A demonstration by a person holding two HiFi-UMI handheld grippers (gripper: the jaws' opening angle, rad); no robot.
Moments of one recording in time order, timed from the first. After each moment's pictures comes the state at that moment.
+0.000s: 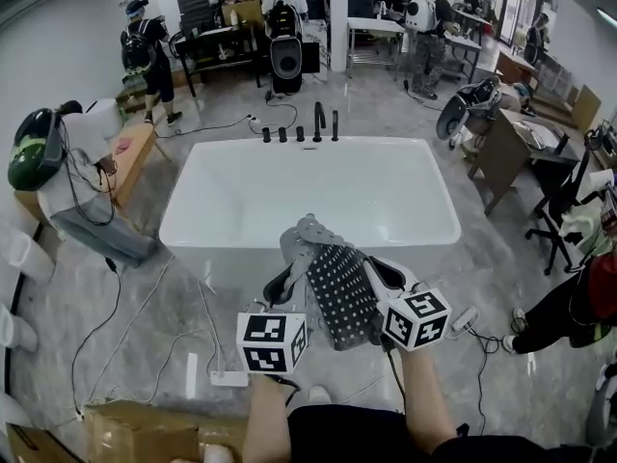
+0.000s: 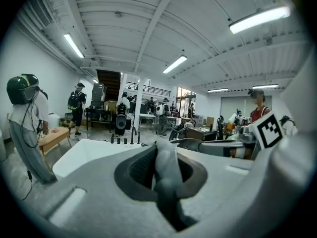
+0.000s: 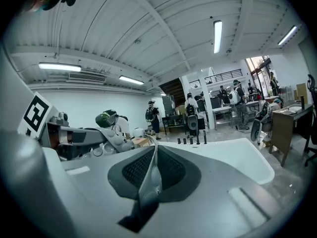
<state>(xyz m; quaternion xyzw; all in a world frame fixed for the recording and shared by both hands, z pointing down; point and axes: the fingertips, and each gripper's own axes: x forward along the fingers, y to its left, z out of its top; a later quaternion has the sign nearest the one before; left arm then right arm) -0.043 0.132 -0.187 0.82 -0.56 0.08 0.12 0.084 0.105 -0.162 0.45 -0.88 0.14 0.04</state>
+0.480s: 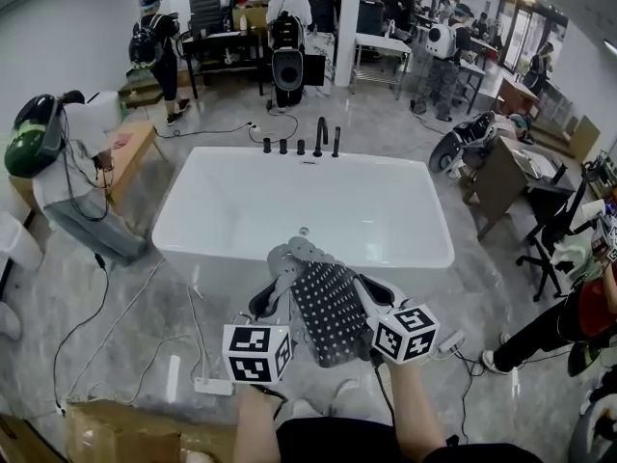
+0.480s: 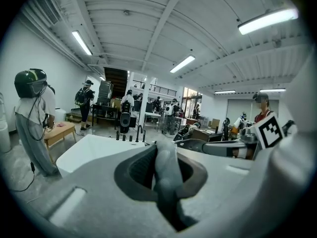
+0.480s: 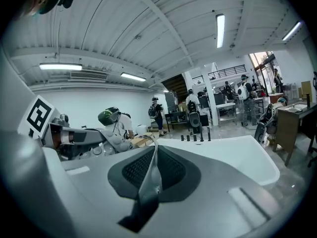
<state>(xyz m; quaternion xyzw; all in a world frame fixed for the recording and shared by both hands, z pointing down) -0.080 0.106 -0.177 0.80 -0.58 0.07 0.15 0.061 0.075 -0.154 0.43 -0.89 0.15 0.06</state>
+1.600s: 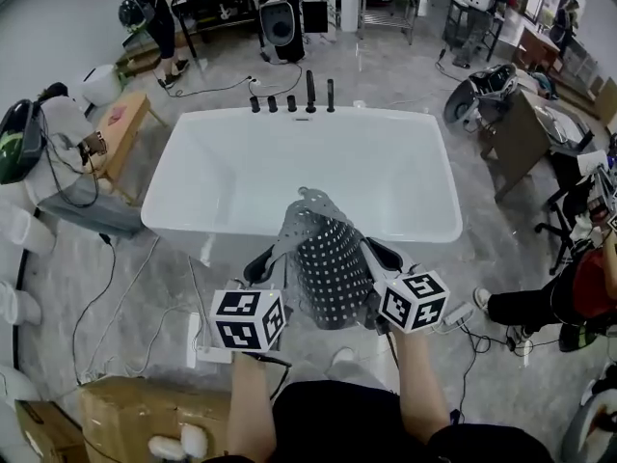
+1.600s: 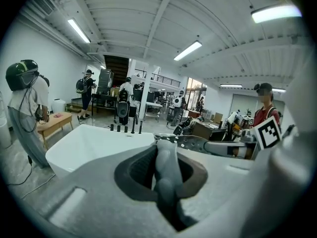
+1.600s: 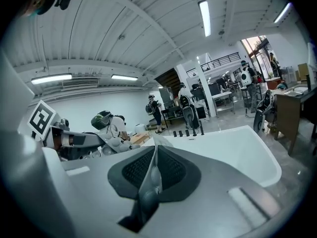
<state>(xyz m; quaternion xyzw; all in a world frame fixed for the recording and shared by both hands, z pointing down) 0.016 0.005 -0.148 0.78 -0.58 0.11 0.20 0.167 -0.028 -0.121 0.42 -0.88 0.21 0.05</state>
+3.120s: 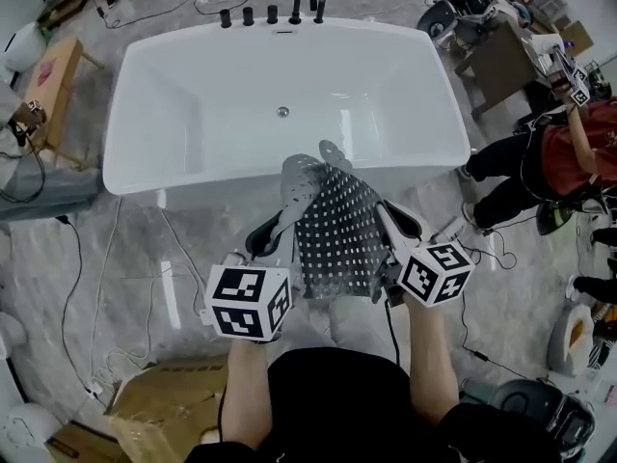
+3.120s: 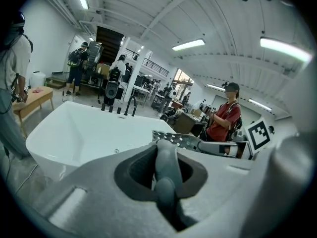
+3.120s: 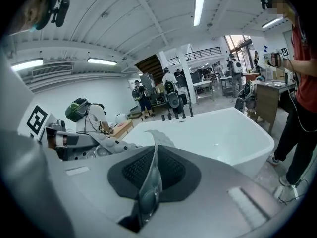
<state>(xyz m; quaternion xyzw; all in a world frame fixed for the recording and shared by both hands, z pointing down) -0.135 -0.026 -0.053 0.83 -0.45 0.13 0.29 0.027 -0.036 -0.035 0.52 -0.80 0.28 0.12</state>
